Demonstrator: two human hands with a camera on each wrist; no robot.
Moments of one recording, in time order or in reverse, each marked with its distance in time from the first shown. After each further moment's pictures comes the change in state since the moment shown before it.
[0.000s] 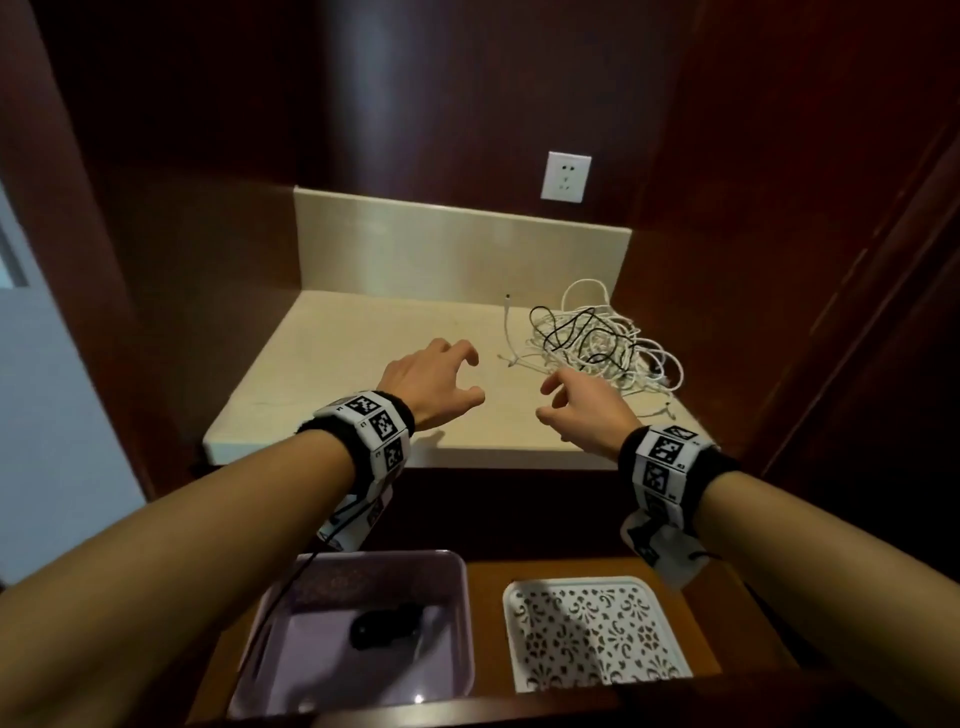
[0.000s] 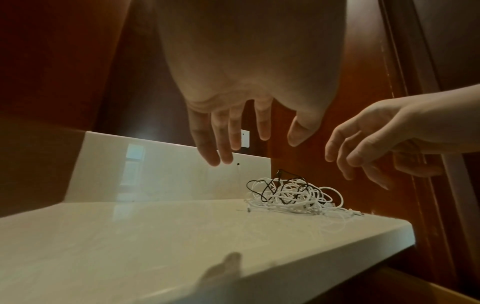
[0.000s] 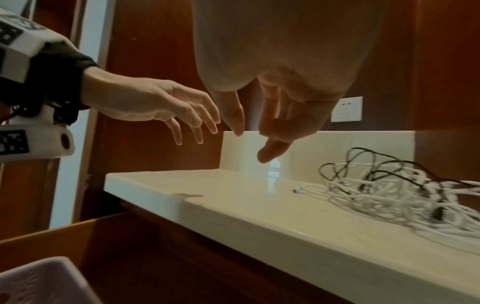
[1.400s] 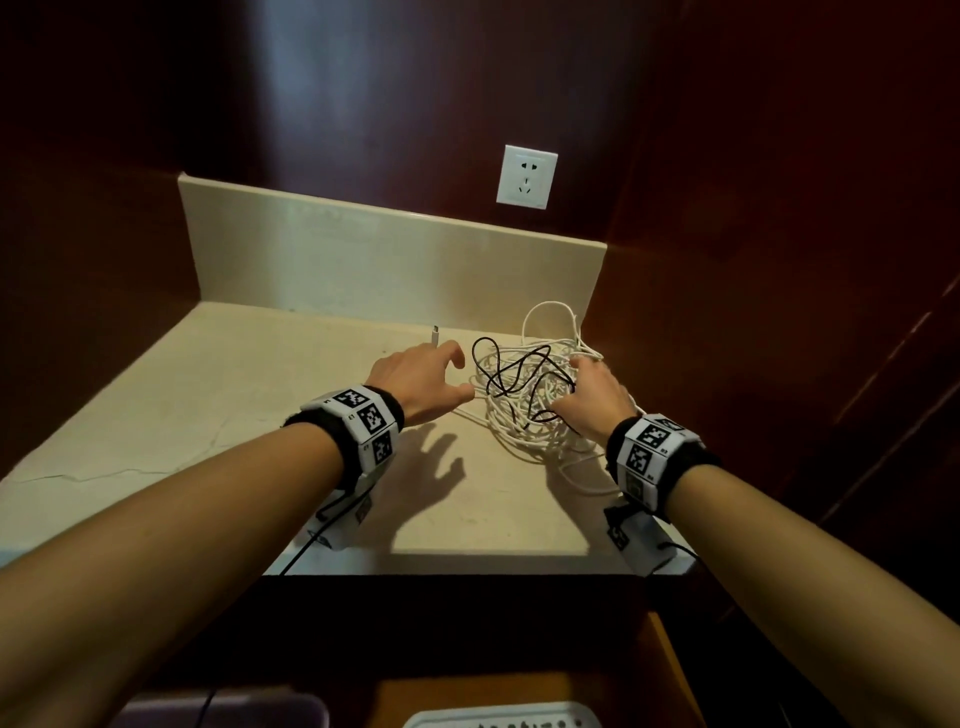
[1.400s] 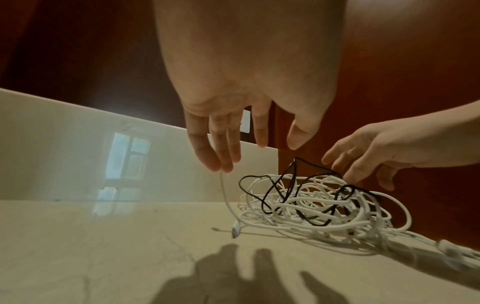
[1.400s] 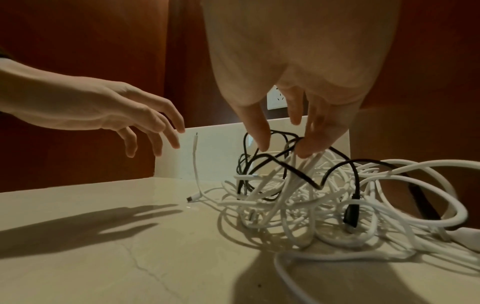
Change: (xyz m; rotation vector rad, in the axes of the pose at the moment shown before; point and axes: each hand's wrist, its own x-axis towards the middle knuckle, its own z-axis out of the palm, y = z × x) left_hand 0.184 0.047 0.061 -0.009 -0.017 -0.073; right_hand 0.170 0.124 -0.040 -0.119 0.094 0.197
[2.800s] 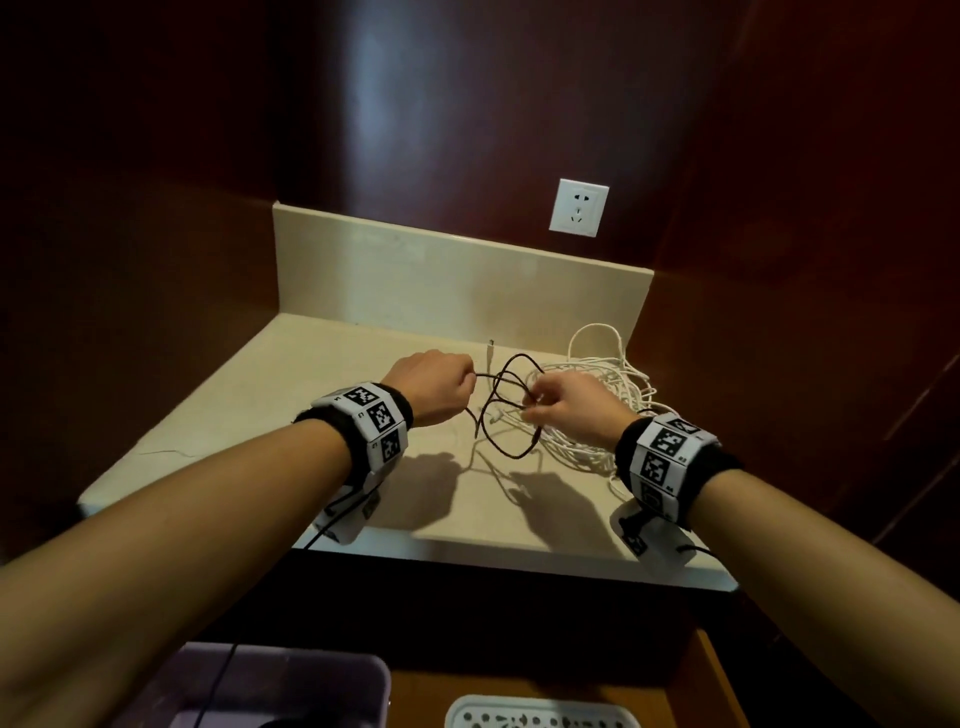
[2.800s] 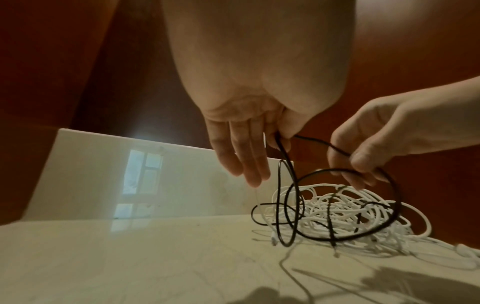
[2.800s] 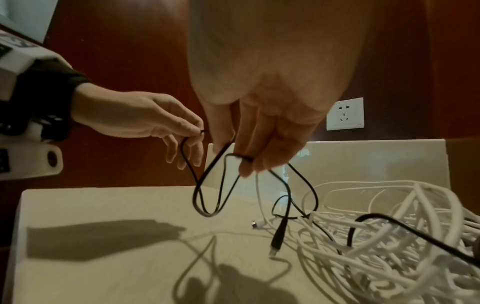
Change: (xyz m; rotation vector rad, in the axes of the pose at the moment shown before) left_hand -0.044 -0.031 -0.034 0.098 0.036 0.055; right_hand -0.039 -0.064 -0.001 0.149 -0.187 -0.426
